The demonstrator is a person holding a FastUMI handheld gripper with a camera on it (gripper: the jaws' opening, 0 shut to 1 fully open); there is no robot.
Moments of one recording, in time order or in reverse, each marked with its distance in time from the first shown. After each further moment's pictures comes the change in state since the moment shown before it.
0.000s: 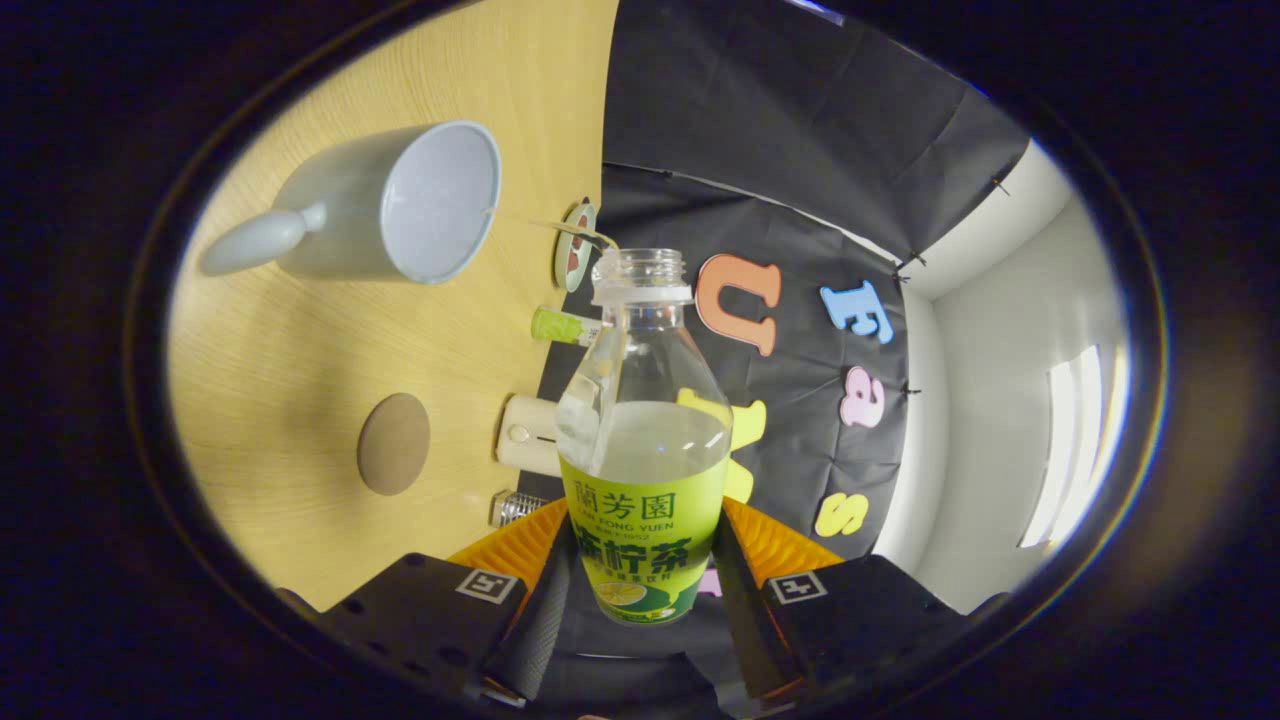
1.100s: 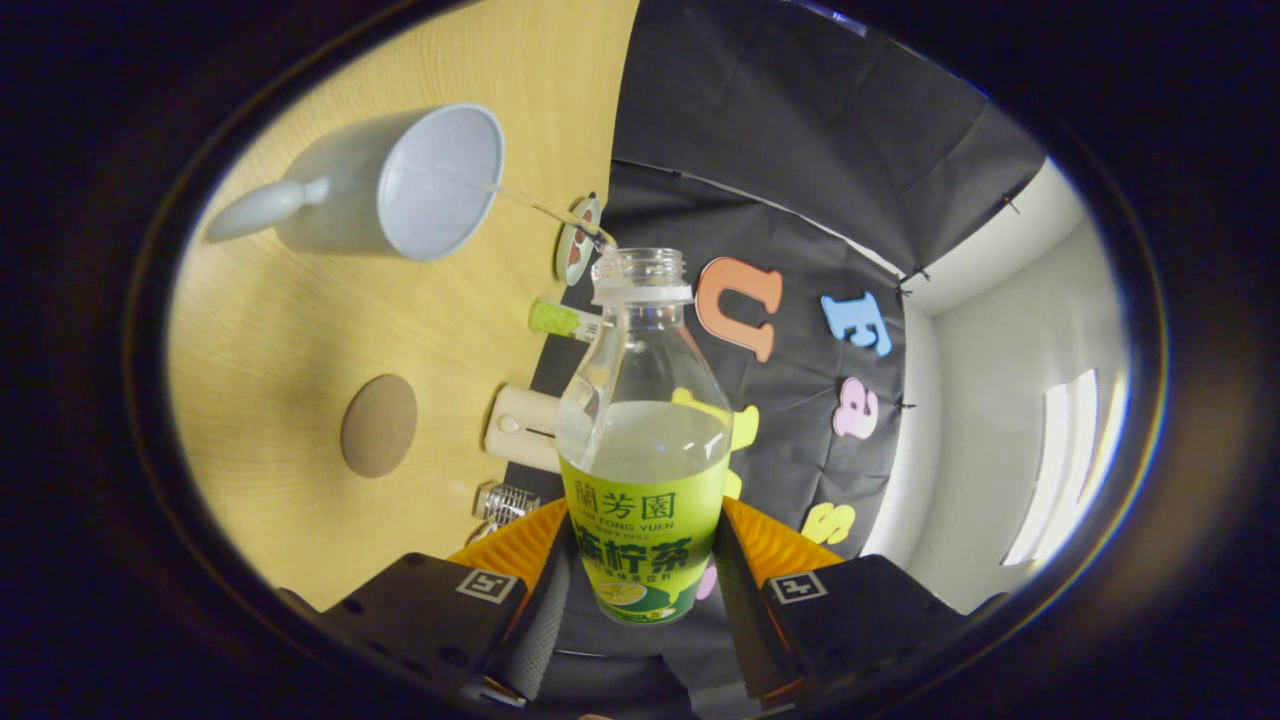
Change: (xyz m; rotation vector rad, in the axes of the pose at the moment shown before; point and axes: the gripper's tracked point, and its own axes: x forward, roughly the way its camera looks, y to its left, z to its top) arm -0.001 -0.013 0.001 -0.060 -0.001 -0.023
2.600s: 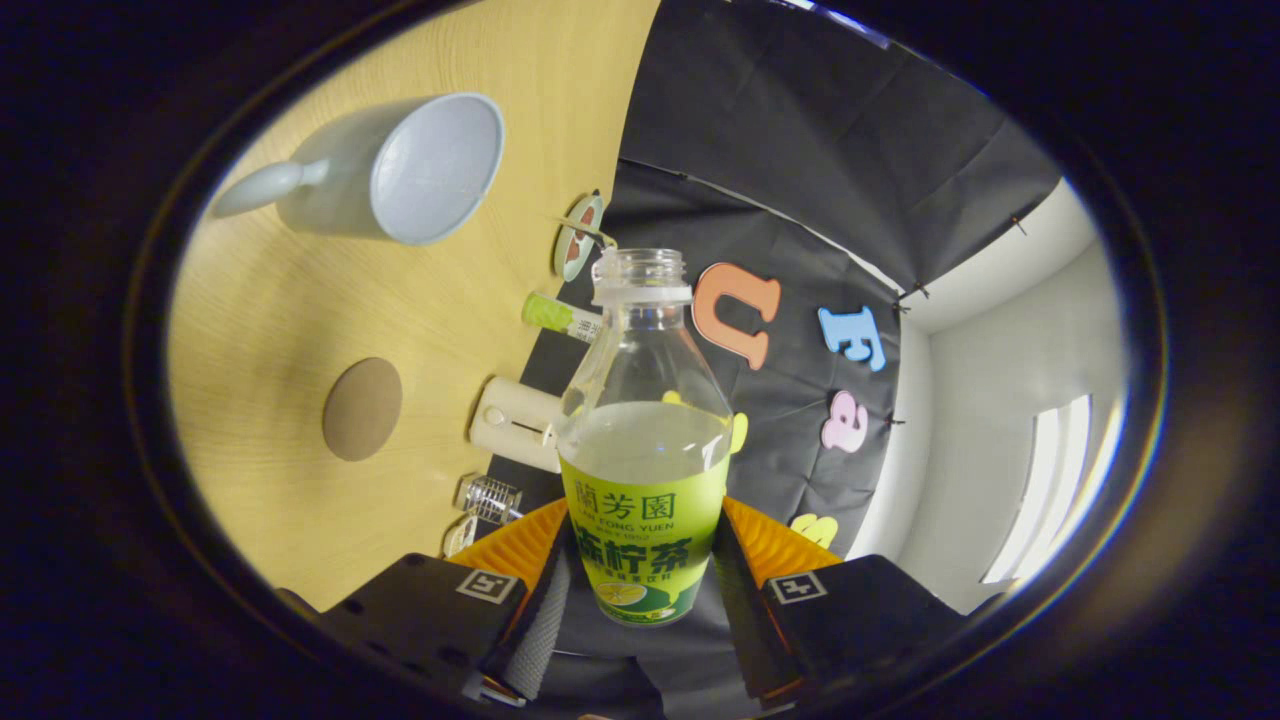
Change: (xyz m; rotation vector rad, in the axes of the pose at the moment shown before) arm 0.002 -0.017 -0.004 -0.060 -0.010 -0.021
